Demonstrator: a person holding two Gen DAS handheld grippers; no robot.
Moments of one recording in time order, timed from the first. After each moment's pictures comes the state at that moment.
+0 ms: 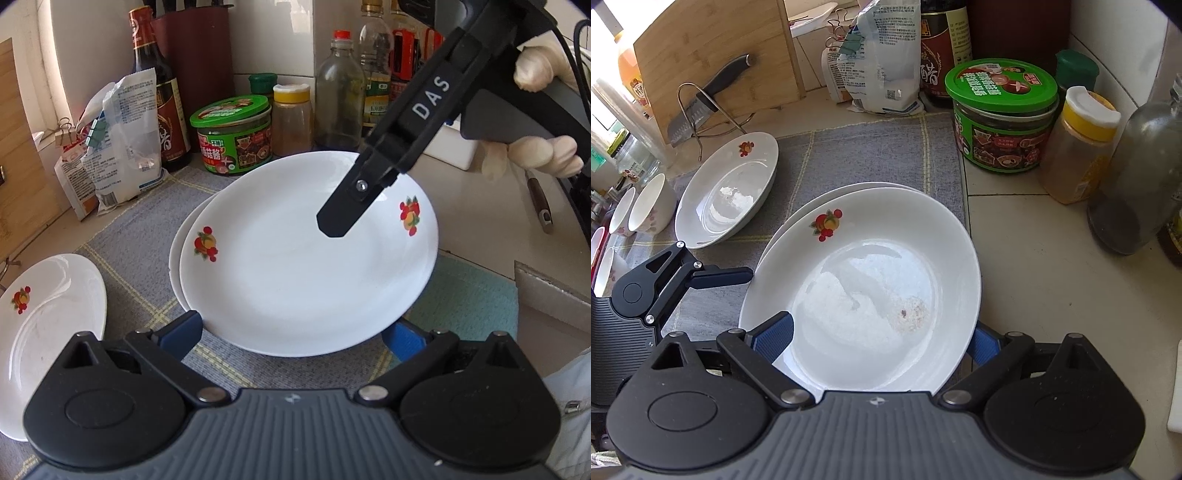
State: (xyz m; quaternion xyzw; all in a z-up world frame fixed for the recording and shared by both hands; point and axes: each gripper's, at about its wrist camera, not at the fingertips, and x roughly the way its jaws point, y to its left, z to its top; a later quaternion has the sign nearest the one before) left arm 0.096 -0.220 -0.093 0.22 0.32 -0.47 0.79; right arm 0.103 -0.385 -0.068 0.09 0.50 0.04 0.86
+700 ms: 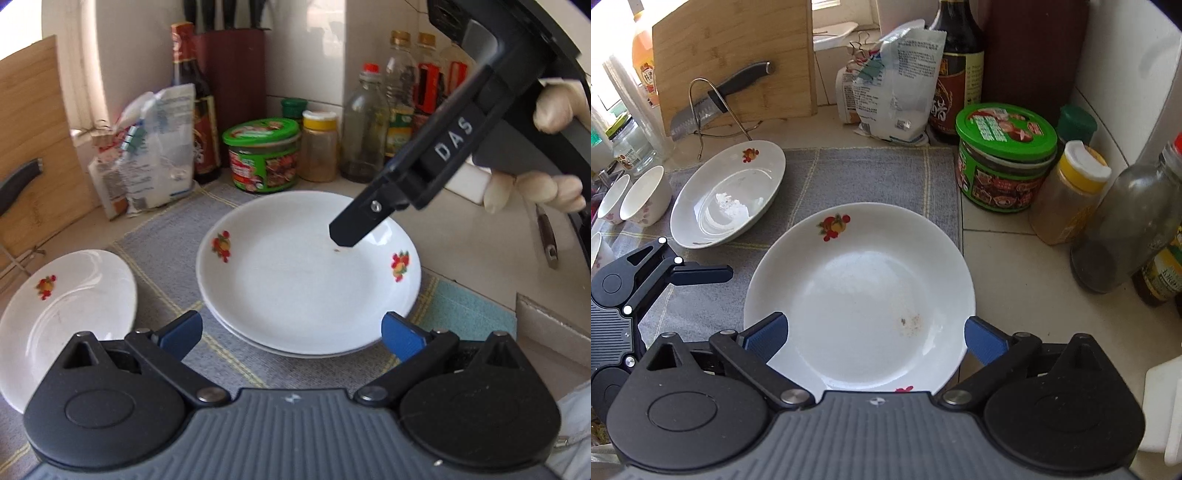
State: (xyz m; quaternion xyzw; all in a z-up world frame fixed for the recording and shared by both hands) left arm 0.094 -0.199 -0.076 0.17 0.30 -0.44 0.83; right arm 0.098 -0.363 -0.048 0.03 0.45 0.04 0.89
